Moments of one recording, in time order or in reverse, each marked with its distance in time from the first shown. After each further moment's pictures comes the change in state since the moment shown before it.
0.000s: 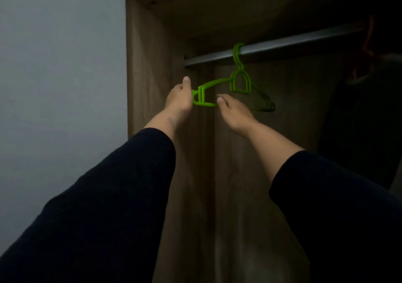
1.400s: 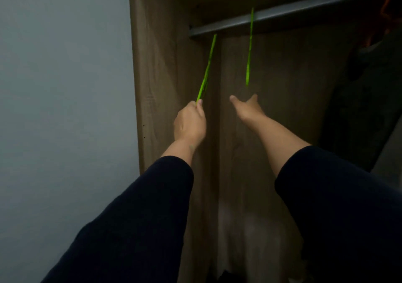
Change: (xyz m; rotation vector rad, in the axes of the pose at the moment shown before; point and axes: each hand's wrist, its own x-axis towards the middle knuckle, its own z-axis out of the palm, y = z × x) left_hand -0.089 -0.062 0.025 0.399 0.130 0.089; right_hand -0.044 0.018 0.014 0.316 -0.011 0.564
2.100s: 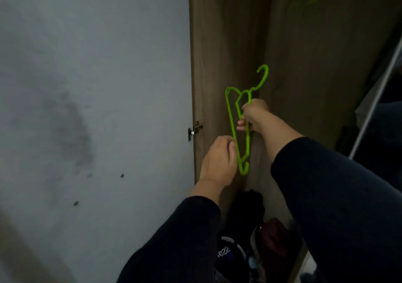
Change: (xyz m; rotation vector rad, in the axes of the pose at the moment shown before) left_hand -0.293 -0.061 -0.050 0.032 -0.220 -0.002; right_hand -0.165 0.089 0.060 0.242 -0.316 0.422
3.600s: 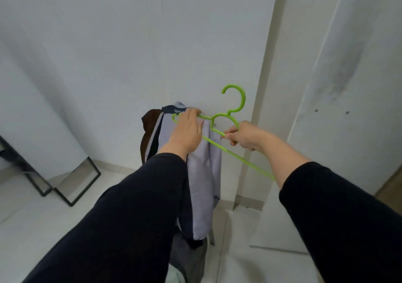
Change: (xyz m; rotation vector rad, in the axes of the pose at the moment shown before) left_hand -0.441 0.120 -0.382 0.875 0.431 -0.810; right_hand -0.534 0.128 0.110 -0.683 -1.439 -0.774
